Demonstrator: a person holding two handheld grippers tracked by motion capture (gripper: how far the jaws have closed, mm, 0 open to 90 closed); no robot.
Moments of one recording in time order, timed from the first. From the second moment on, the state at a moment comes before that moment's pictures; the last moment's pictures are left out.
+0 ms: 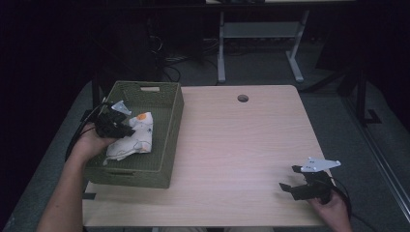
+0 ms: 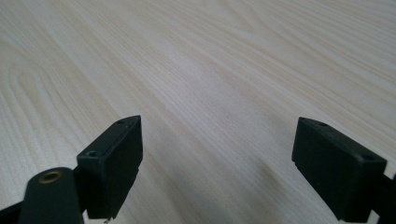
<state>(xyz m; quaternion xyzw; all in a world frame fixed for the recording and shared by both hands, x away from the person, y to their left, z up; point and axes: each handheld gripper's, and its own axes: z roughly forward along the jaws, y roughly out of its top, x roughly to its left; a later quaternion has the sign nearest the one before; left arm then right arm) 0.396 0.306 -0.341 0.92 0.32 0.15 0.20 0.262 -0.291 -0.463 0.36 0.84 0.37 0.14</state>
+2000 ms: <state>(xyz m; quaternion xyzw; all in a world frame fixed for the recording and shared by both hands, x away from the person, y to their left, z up) 0.408 0.273 -0.370 0.94 0.28 0.12 0.19 0.260 -0.289 -0.463 0.36 0.84 0.37 0.14</state>
